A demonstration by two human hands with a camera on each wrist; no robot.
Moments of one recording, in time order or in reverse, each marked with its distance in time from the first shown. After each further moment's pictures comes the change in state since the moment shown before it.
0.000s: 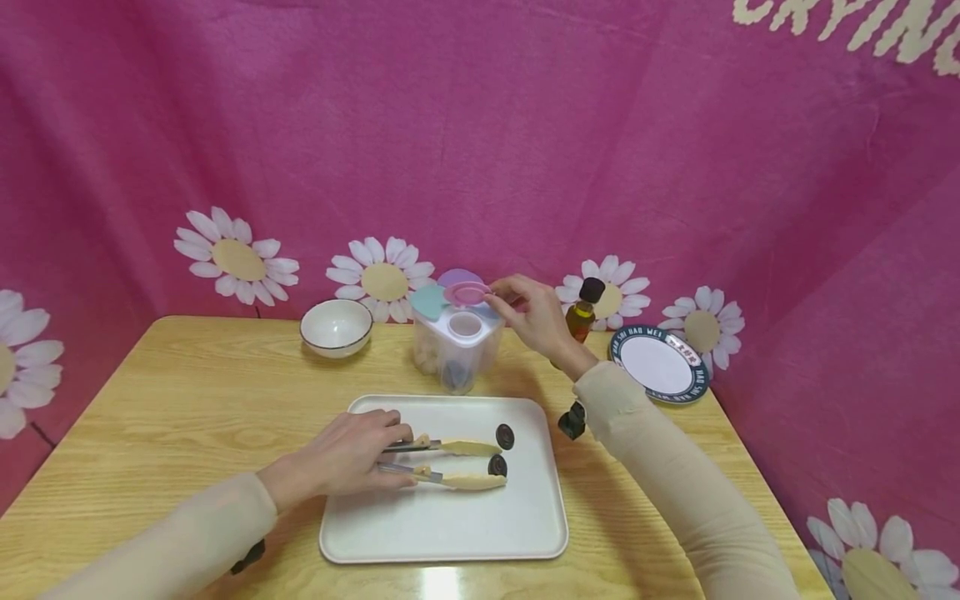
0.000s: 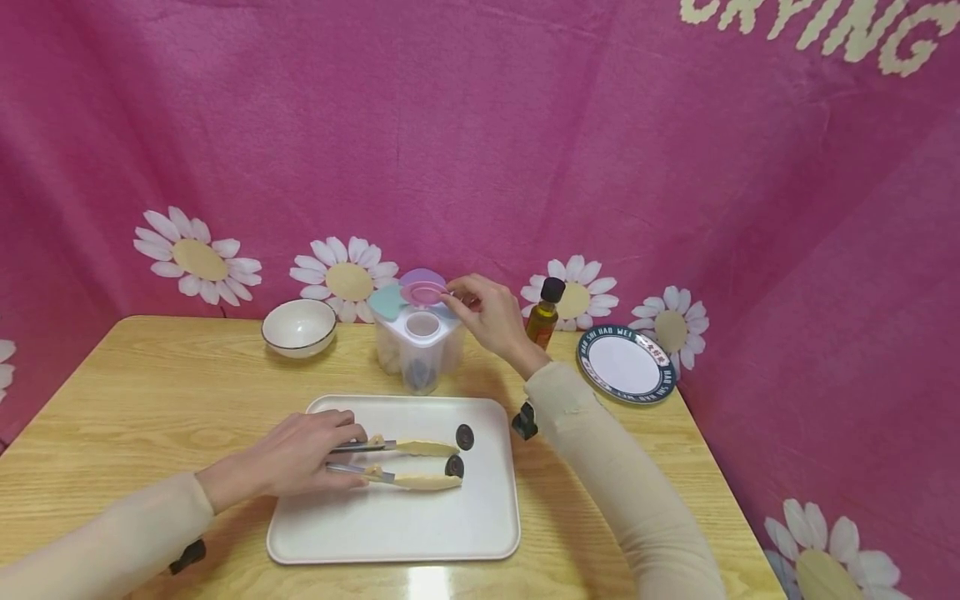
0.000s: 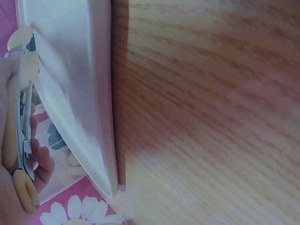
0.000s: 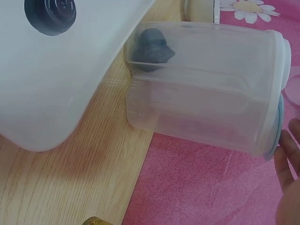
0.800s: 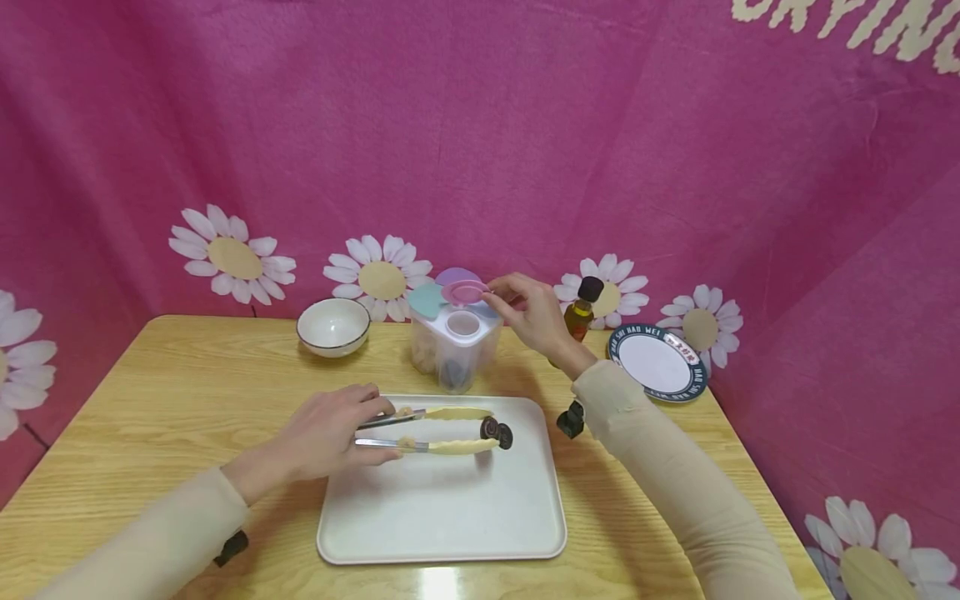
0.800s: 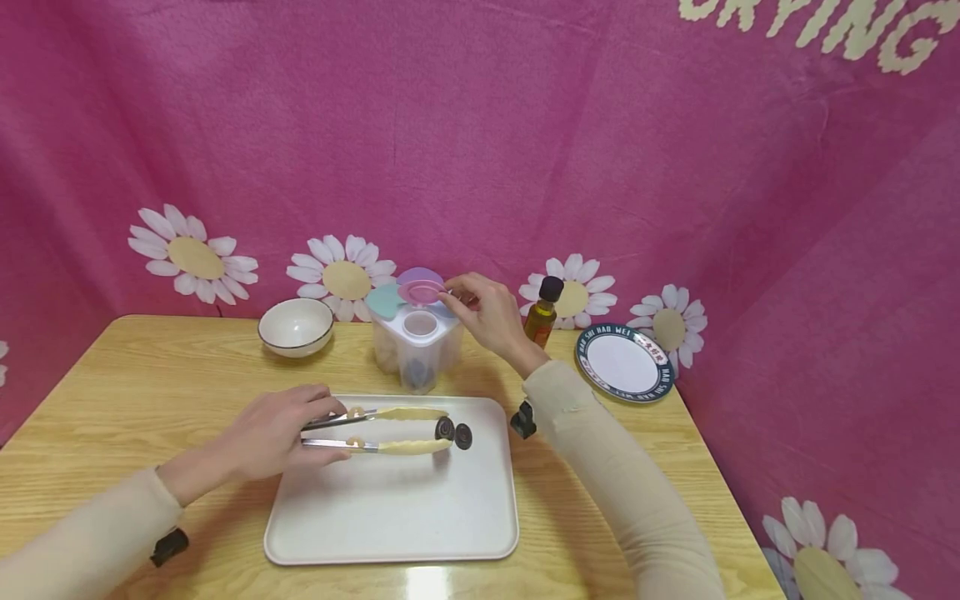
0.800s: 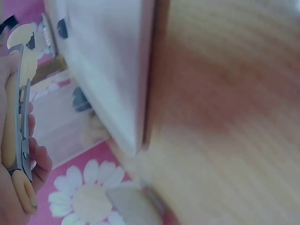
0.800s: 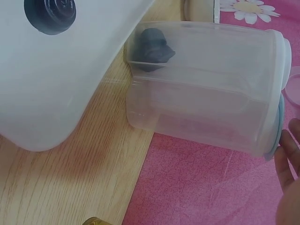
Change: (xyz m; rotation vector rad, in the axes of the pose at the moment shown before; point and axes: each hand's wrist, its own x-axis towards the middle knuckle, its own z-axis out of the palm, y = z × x) left_hand -0.004 -0.008 -0.034 -0.030 0.070 -0.088; right_hand 0.000 0.001 0.000 0.004 0.003 0.006
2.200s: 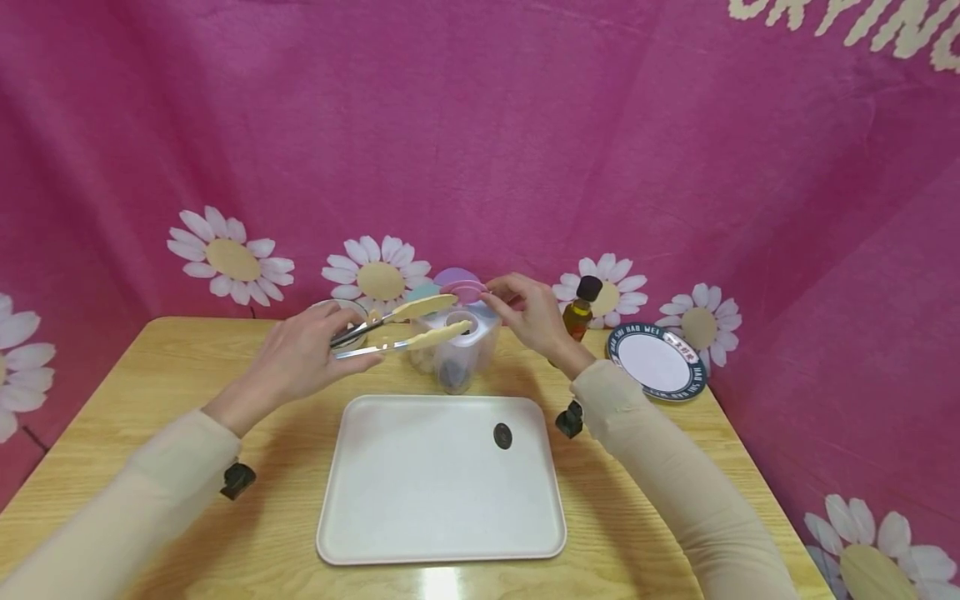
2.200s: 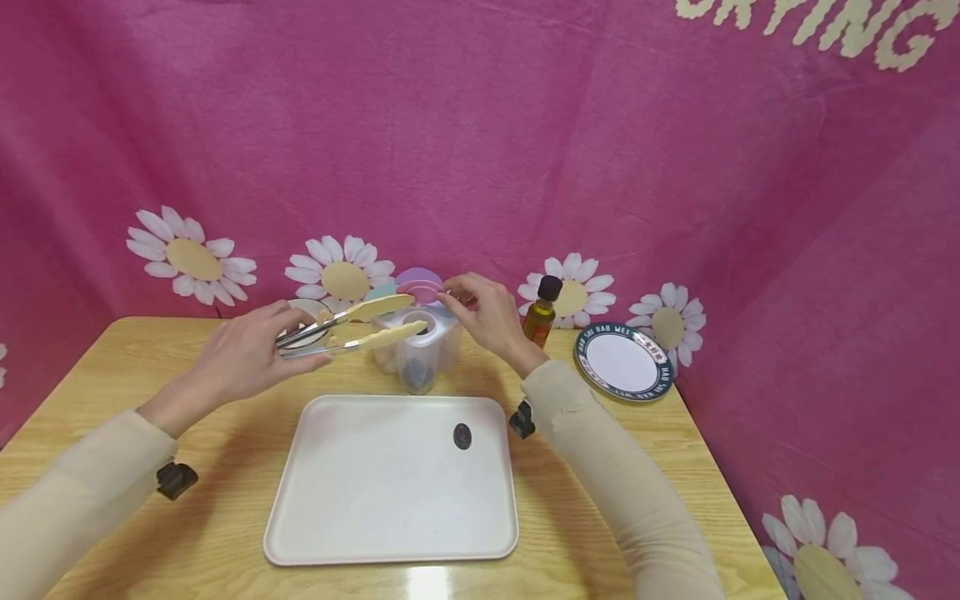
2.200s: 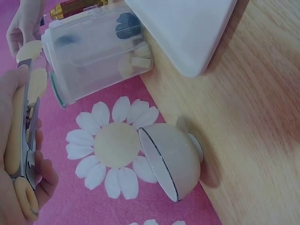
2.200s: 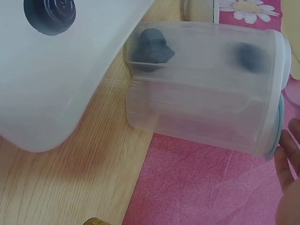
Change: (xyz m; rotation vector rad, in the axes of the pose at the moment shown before) left_hand 0.038 -0.029 -0.060 0.023 0.215 -0.189; right_hand 0.000 0.000 0.000 0.006 -0.004 -0.003
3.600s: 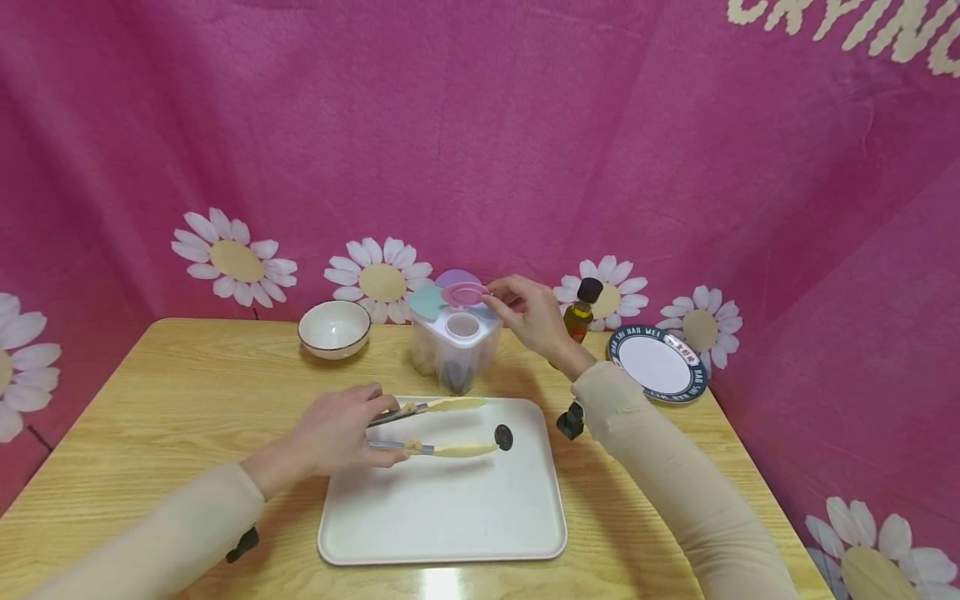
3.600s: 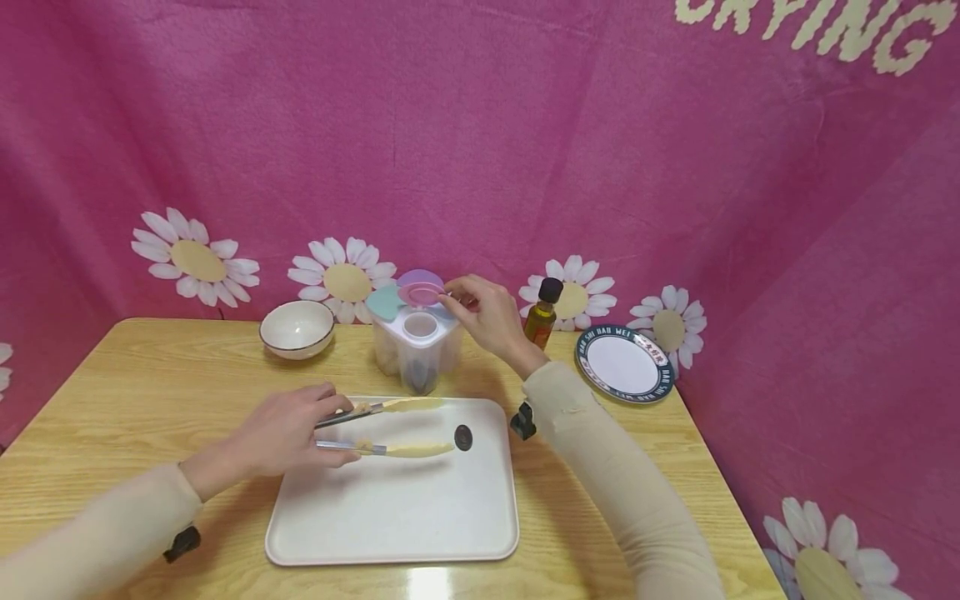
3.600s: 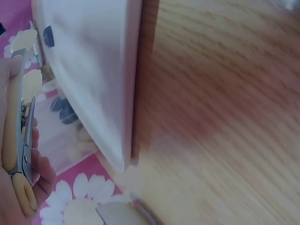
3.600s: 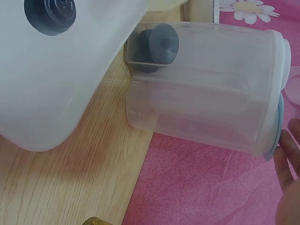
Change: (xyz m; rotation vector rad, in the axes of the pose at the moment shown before) left_hand -0.047 0.026 0.063 0.059 -0.243 0.109; right_hand -0.001 -0.002 -0.001 0.016 -0.009 0.002
